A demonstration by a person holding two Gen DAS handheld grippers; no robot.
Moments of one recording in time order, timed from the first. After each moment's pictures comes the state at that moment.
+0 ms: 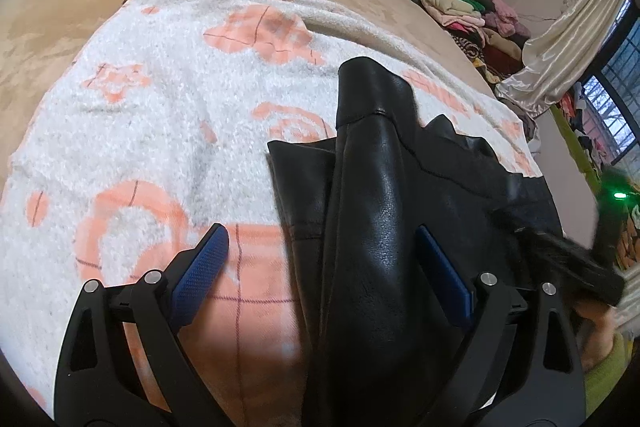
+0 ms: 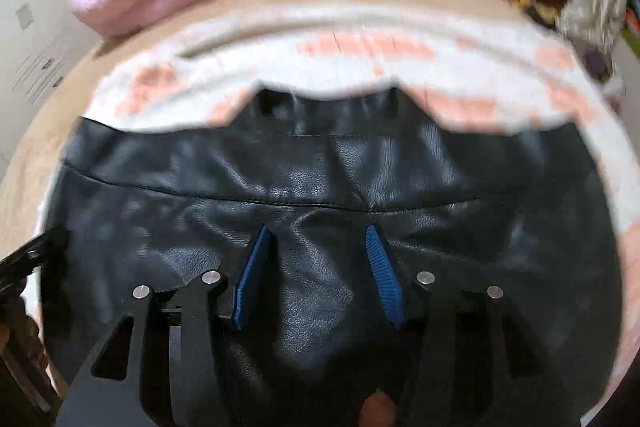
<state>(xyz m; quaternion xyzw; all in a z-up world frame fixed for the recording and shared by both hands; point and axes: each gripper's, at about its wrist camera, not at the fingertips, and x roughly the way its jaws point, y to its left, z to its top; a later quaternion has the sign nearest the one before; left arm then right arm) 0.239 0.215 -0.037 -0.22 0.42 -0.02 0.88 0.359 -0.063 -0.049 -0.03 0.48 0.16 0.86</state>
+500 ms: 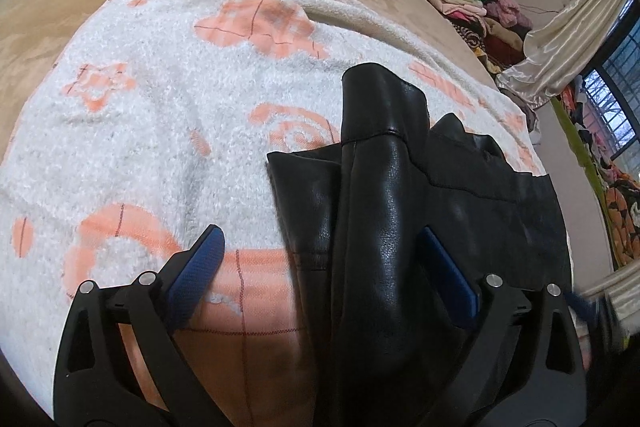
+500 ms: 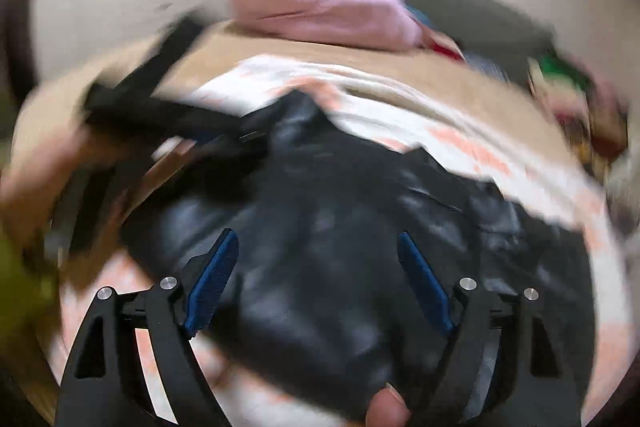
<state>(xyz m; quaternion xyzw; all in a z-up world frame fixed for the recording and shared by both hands) 0.260 0.220 -0.043 -0.22 0.44 -0.03 0.87 0.180 -0.002 -0.020 -0.24 0.27 0.33 0.87</state>
